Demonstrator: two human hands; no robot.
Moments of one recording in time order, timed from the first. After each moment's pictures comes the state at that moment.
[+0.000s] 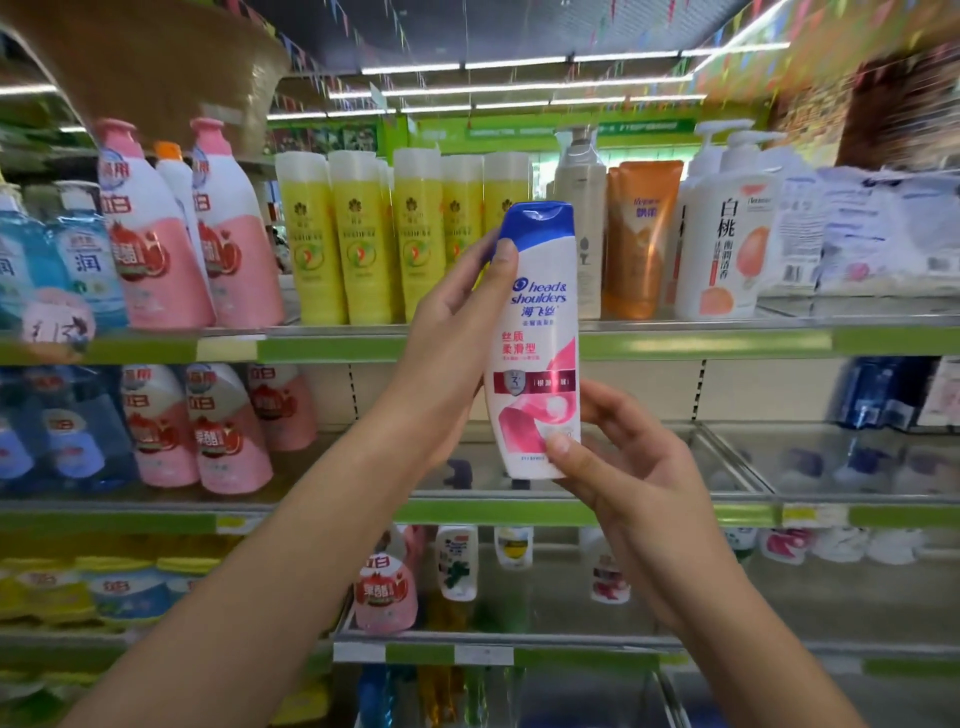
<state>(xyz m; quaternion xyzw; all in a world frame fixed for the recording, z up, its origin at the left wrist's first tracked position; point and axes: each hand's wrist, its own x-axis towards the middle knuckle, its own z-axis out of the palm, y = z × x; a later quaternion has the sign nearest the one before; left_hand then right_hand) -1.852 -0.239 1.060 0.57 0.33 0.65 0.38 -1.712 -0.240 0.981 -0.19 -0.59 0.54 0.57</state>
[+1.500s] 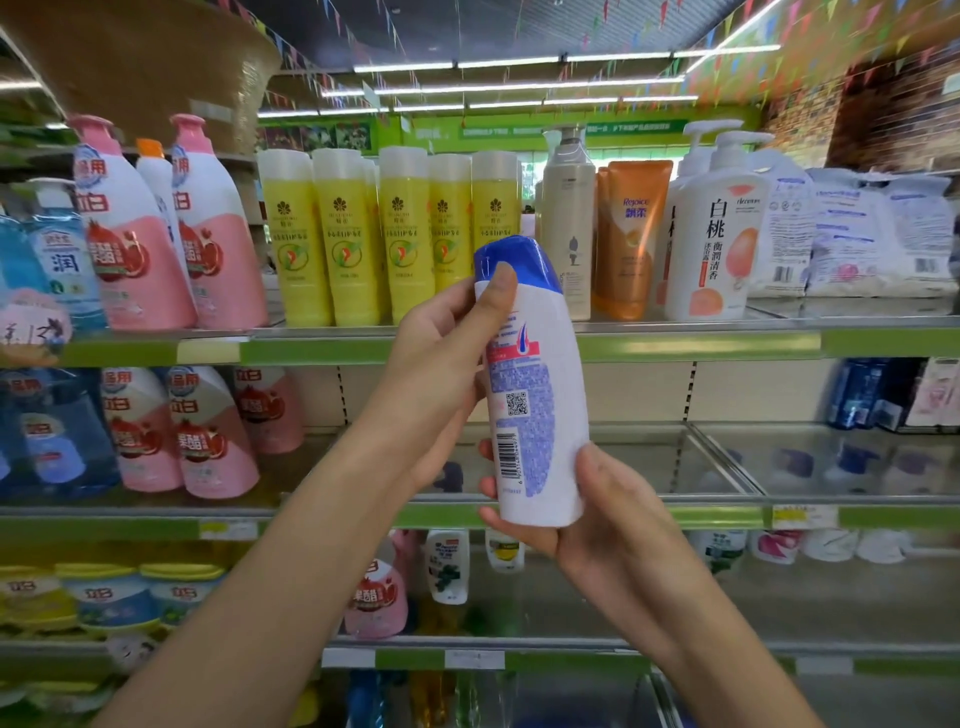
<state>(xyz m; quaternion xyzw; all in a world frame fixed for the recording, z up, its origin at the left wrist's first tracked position) -1.849 -0.231 1.050 0.55 0.33 0.65 0.40 -1.709 -0.229 0.957 -0.06 -0.49 0.74 0.46</state>
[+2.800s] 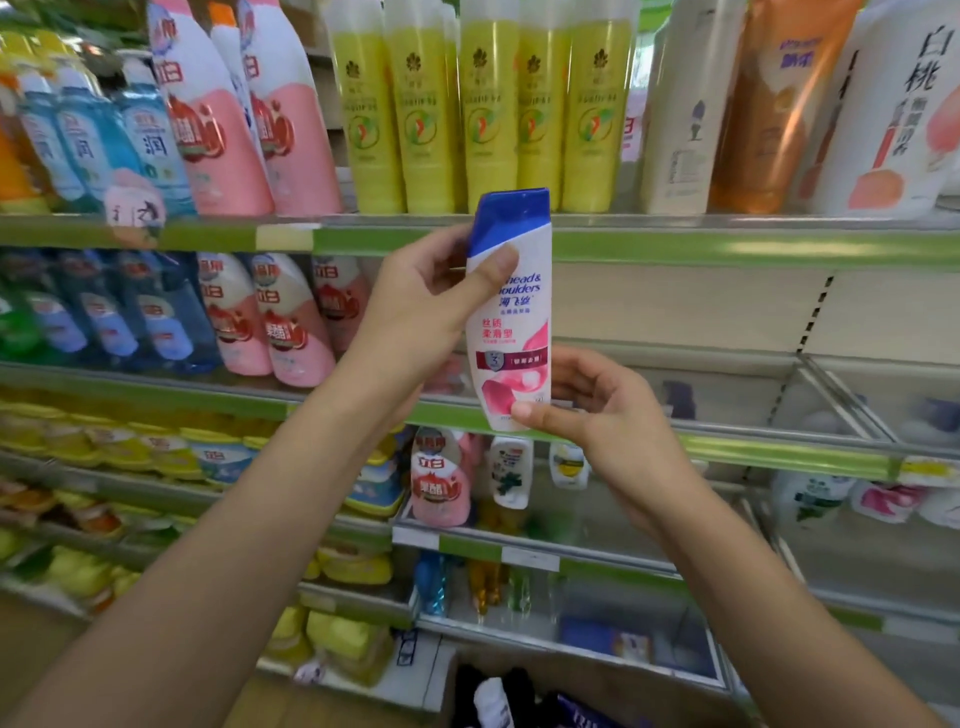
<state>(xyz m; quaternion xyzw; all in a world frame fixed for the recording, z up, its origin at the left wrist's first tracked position) -1.909 -0.228 0.999 0.57 0.45 0.65 0.24 -1.756 -0.183 0.928 -0.28 -0.67 0.53 0.44</state>
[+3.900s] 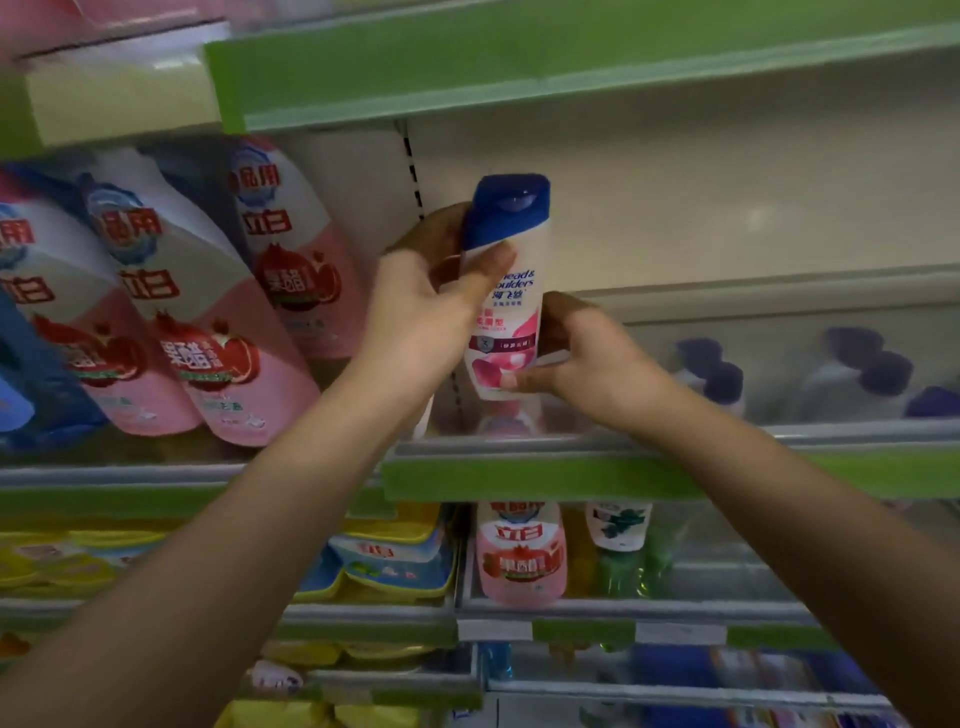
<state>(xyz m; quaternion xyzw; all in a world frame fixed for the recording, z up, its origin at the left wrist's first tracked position) -2.112 -0.030 0.878 0.57 0.50 0.60 0.24 -1.985 0.024 0.829 -0.39 -0.77 0.38 0.33</state>
